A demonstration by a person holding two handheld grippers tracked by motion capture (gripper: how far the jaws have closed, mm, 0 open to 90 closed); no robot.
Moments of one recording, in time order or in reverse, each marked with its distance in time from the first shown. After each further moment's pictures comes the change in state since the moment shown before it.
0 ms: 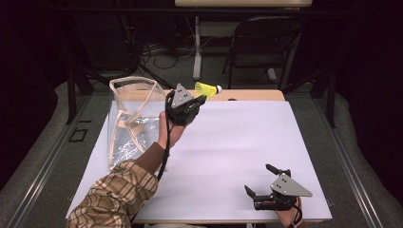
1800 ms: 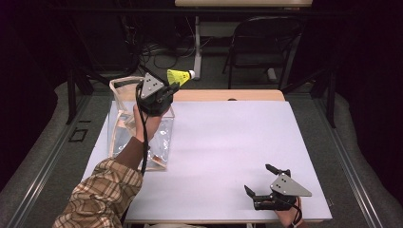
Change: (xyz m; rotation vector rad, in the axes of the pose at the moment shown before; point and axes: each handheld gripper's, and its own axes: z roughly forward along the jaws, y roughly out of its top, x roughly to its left) left arm 0.052 0.009 -0.046 -0.063 0.143 -0.034; right arm 0.000 0.000 0.001 0.003 0.000 -0.003
